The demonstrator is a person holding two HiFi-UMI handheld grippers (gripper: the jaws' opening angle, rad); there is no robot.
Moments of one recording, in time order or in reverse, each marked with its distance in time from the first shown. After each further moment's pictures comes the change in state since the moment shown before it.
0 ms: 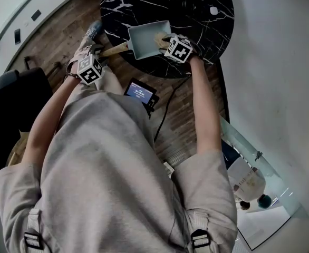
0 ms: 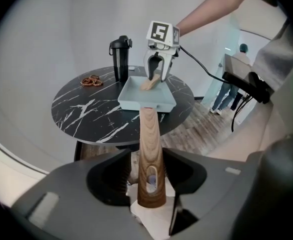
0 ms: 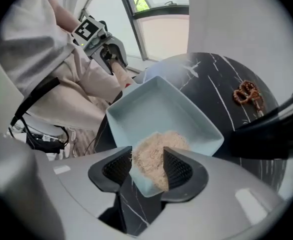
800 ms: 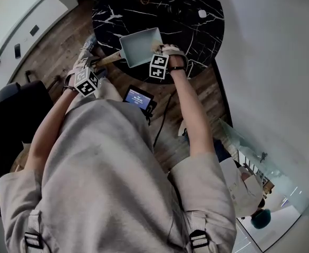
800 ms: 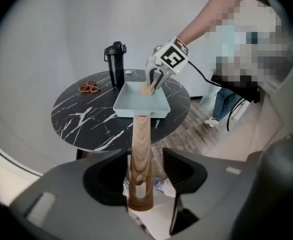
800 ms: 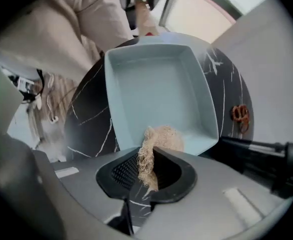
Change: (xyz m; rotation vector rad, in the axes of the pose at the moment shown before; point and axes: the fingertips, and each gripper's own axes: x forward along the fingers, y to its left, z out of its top) left arm -0.008 -0.012 0.016 0.039 -0.014 0.012; right arm 0.026 -0.011 -0.045 -0.346 0.372 -0.348
